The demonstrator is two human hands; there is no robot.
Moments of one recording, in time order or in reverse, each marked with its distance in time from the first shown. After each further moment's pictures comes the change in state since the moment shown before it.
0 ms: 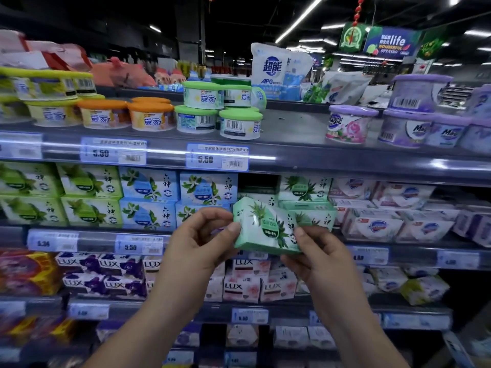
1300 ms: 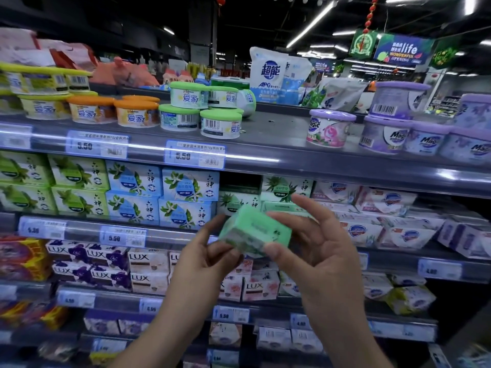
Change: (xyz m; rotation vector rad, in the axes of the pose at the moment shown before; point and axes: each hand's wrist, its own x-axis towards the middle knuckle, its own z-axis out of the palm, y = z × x) left_hand -0.021 -0.037 0.041 0.190 -0.007 -0.039; right_hand -0.023 -0.036 -0.024 -0.137 -0.325 -0.462
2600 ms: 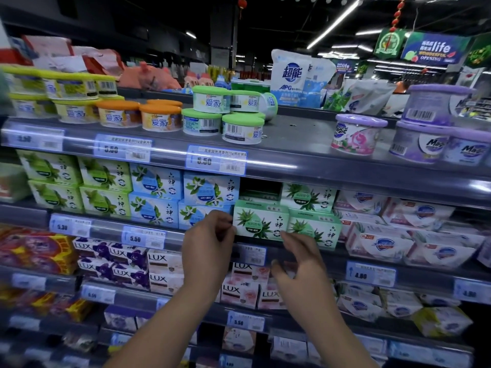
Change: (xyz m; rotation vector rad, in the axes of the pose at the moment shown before) left_hand 0.070 -0.028 -0.019 0.752 0.496 0.307; right_hand 0.021 0.082 0.002 -0.773 -0.115 0.256
